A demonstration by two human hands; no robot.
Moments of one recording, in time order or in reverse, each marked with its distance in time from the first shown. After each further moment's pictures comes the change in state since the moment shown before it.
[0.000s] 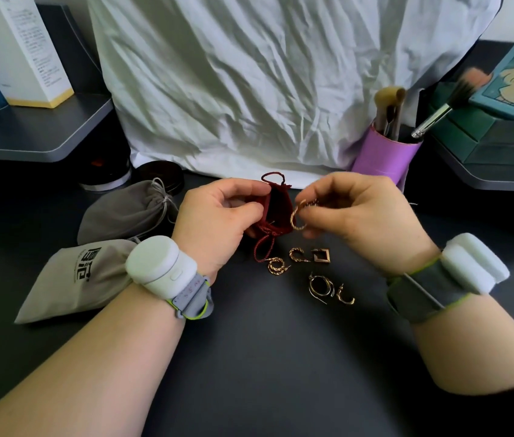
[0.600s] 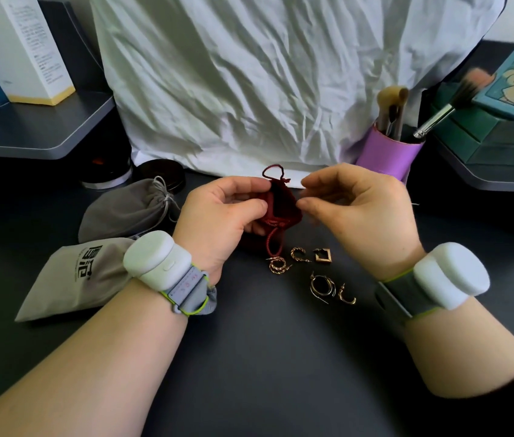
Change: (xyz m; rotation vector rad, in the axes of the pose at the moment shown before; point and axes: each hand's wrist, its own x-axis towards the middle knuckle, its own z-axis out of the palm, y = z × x) left_hand 0.000 0.001 0.002 -0.152 -0.010 -0.076; right_hand 0.004 0.007 0.011 -0.203 0.249 -0.174
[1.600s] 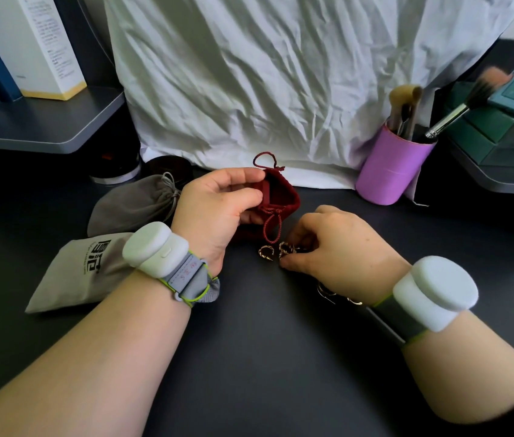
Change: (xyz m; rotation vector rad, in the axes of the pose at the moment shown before) left_hand 0.001 0.008 -0.003 -0.095 0.091 -0.021; right_hand -0.012 -0.003 0.015 -0.613 -0.549 0.094
